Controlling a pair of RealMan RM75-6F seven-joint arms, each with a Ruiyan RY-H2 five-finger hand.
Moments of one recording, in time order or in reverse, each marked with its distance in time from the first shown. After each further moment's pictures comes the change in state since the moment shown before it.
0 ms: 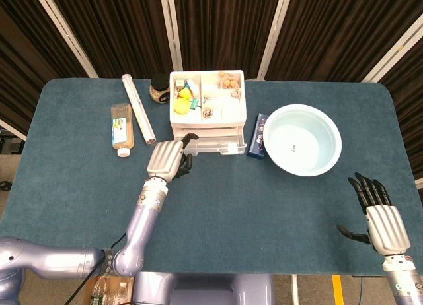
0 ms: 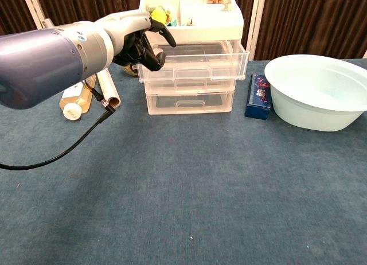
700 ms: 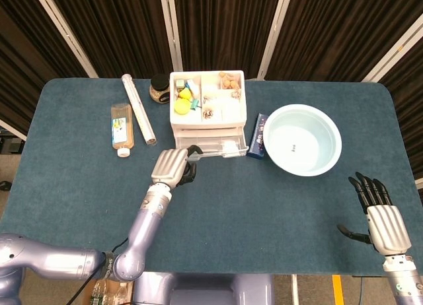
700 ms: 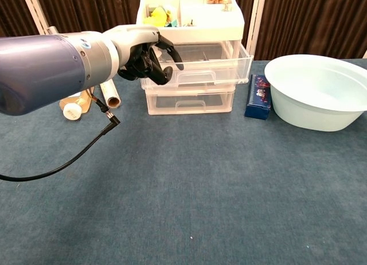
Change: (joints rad) left arm -0.029 0.021 0.024 -0.071 -0.102 -0.003 -0.008; right arm -0.001 -0.005 0.000 0.009 -0.010 0.011 0.010
